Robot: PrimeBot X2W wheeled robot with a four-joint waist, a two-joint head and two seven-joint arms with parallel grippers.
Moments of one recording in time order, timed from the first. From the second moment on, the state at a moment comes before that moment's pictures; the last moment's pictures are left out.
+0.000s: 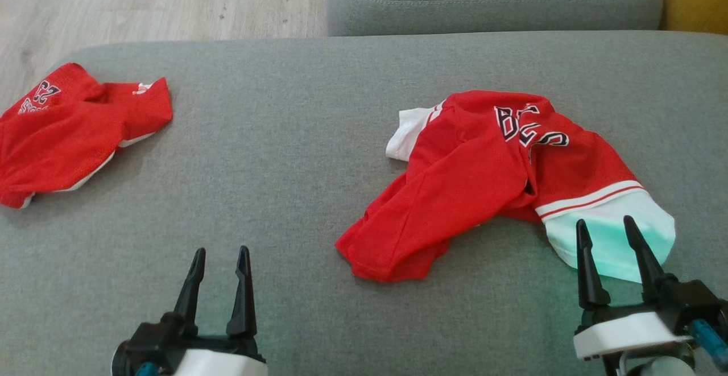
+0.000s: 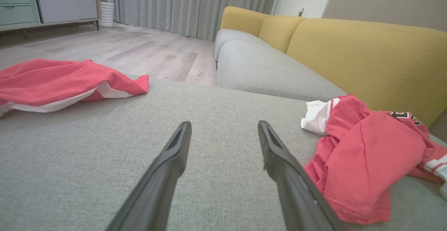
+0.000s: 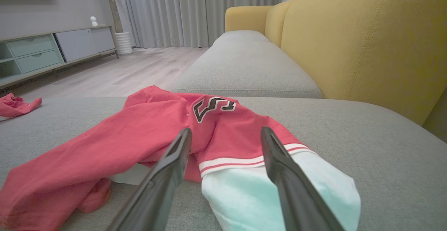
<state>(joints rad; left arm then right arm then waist) 0.07 0.05 -0.17 0.19 -0.27 -0.07 -0.25 0.08 -0.04 -0.05 0.16 0.04 0.13 -0.25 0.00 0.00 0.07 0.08</state>
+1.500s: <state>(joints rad) -0.42 0.22 -0.91 0.65 -0.80 -0.13 -0.09 0.03 -0.04 0.02 0.14 0.07 0.13 -0.25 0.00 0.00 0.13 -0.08</state>
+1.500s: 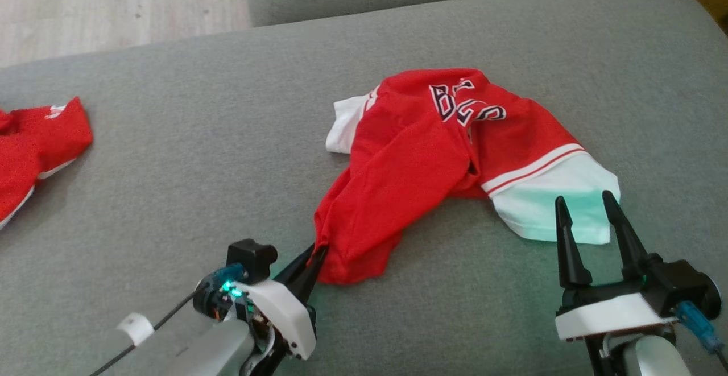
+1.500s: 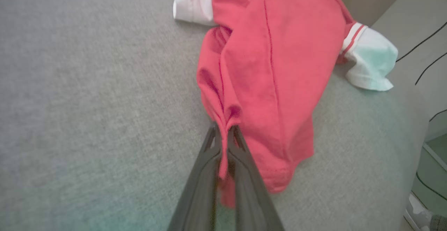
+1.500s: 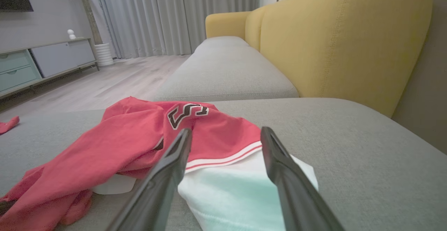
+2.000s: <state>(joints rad) -0.25 0.43 -0.91 -0.12 -0.90 -0.08 0.03 0.04 -0.04 0.02 0.15 0.09 0.13 -0.25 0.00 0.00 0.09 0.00</state>
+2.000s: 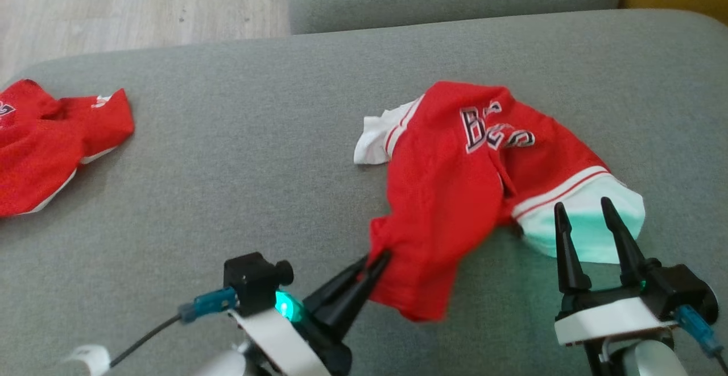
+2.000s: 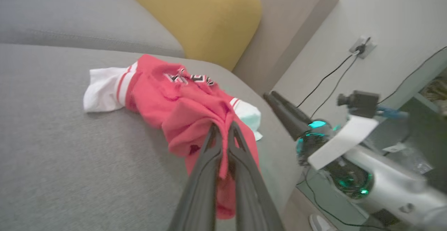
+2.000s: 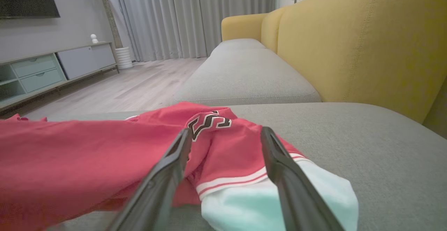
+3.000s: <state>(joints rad) -0.58 0.38 -0.69 0.55 -1.12 -0.06 0.07 -0.04 -0.04 0.05 0.14 0.09 0.13 -0.25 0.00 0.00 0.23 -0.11</state>
